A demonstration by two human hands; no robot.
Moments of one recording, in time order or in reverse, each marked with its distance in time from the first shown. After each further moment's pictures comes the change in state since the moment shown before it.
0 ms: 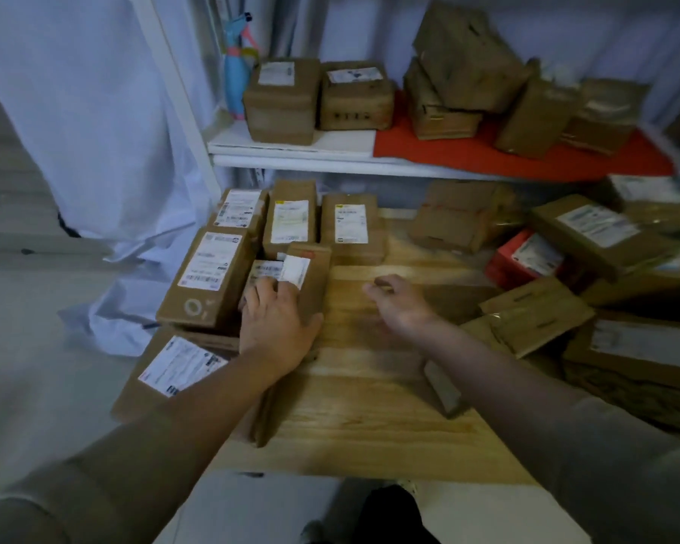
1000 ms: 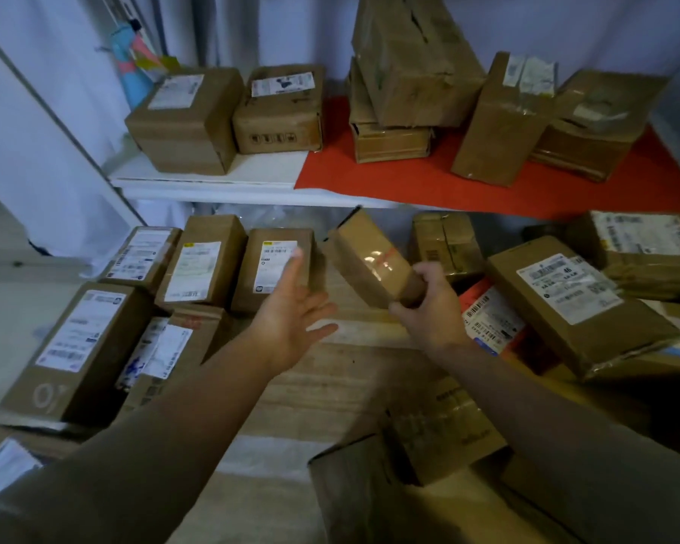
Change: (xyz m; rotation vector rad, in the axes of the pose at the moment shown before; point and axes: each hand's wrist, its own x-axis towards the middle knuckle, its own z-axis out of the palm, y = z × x) left_hand 0.155 0.197 0.047 -1.581 -0.367 -0.602; right_hand 0.170 0.079 -0.186 0.016 0.219 -0.430
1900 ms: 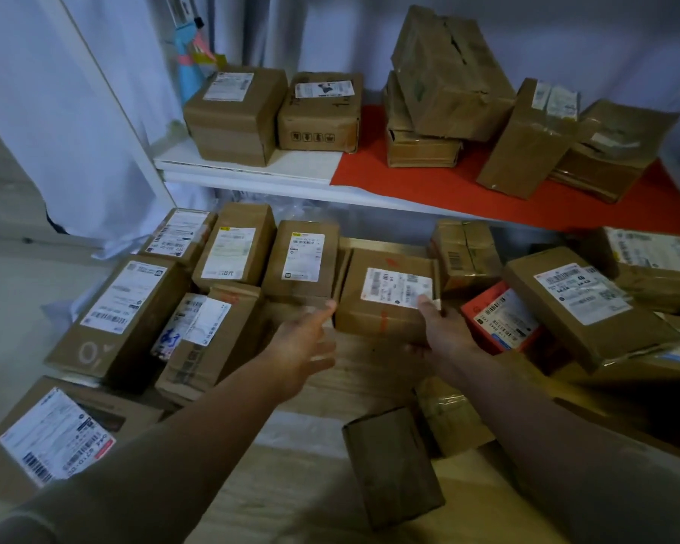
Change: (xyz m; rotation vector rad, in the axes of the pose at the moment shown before) left_hand -0.044 -0.039 -0.051 0.216 0.126 0.005; right_hand -0.038 -0.023 0.025 0.489 -0.035 0.689
